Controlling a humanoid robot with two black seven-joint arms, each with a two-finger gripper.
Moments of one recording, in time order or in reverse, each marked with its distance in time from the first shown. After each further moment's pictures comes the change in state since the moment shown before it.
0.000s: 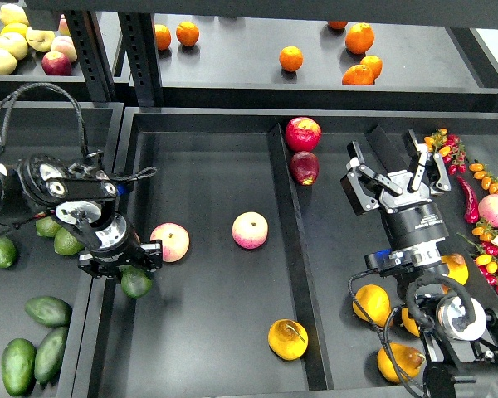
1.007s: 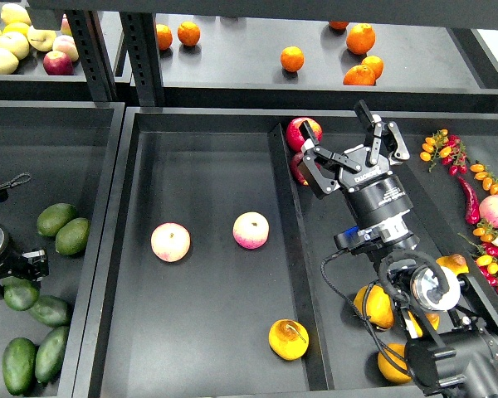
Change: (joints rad) left arm 0.177 0.148 -0.030 0.102 0.111 0.000 0.000; right arm 0.044 0.000 -0.040 -0.007 0.005 -0.011 0.001
